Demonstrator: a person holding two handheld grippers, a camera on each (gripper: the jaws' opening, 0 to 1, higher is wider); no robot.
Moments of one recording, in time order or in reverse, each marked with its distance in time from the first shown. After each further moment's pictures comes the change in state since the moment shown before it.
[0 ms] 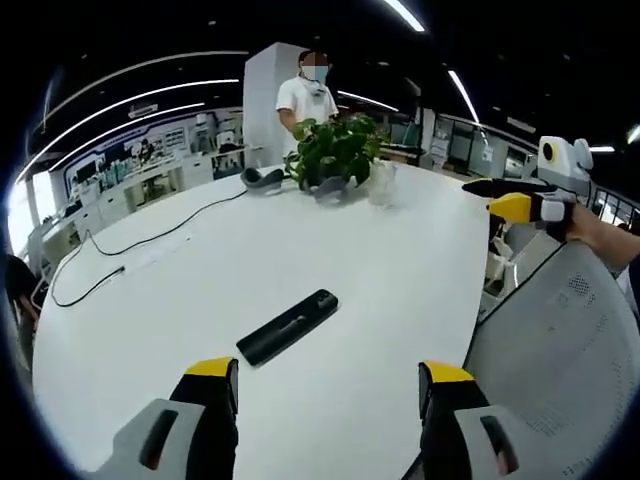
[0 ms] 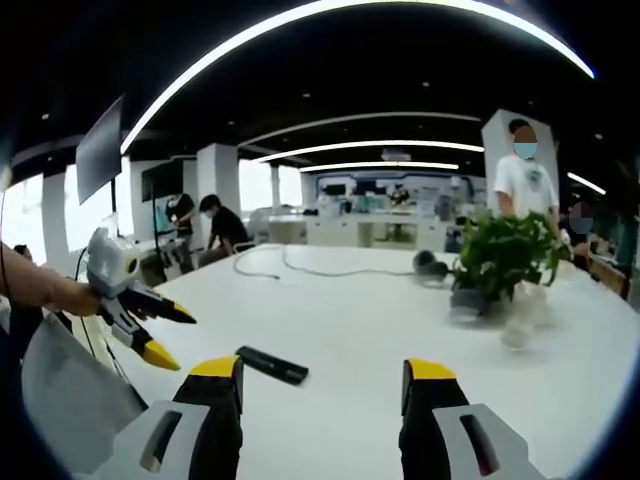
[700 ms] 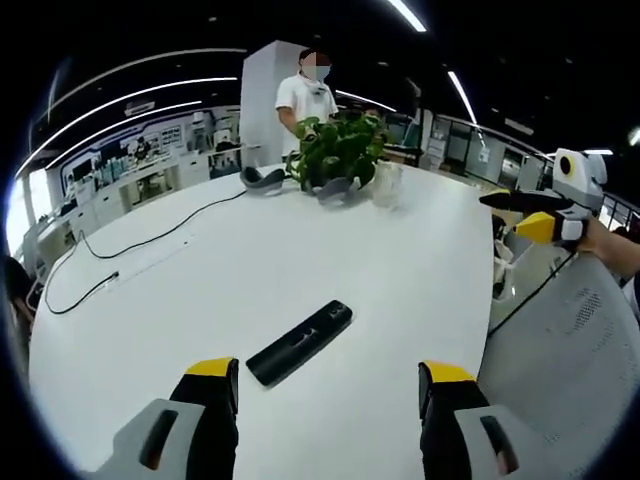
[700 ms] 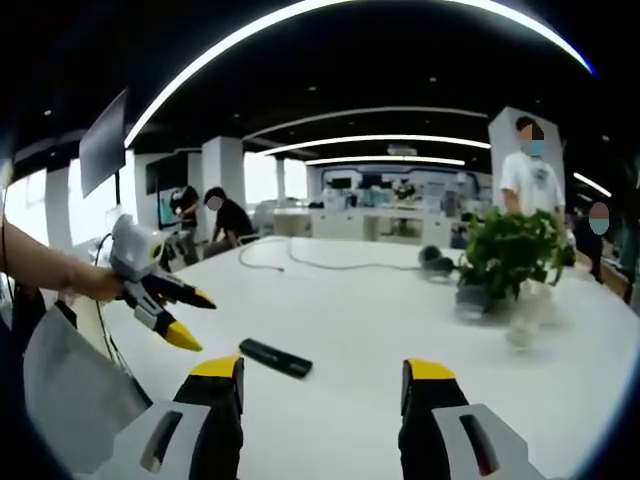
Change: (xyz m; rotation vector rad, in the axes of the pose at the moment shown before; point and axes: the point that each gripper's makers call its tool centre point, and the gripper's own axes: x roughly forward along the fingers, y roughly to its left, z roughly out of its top) left arm 0.017 0.023 0.012 0.006 0.012 -0.023; right arm 0.003 0.005 -0.005 -0.018 0.033 0.023
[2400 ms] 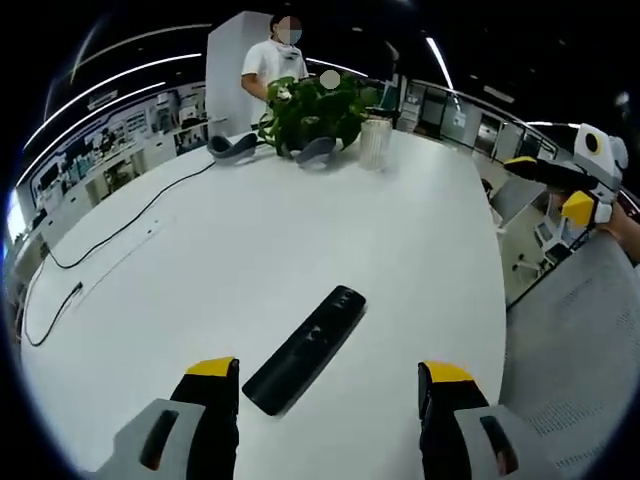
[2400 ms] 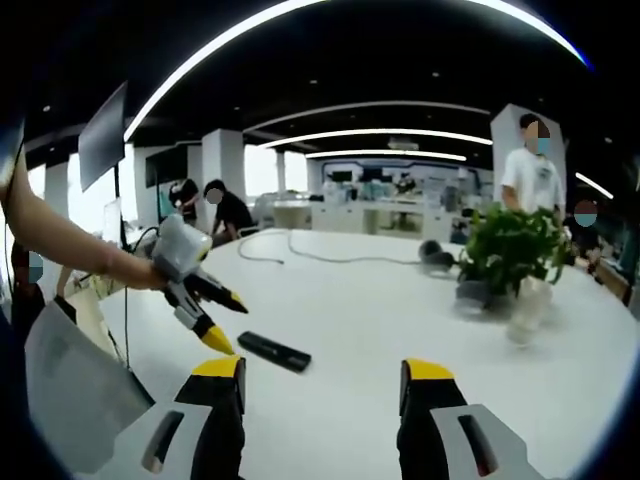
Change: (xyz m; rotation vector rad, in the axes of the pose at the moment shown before) left arm 0.062 0.021 -0.008 0.075 0.162 -0.113; right arm 0.002 -0.001 -0.005 -0.008 0.031 -0.006
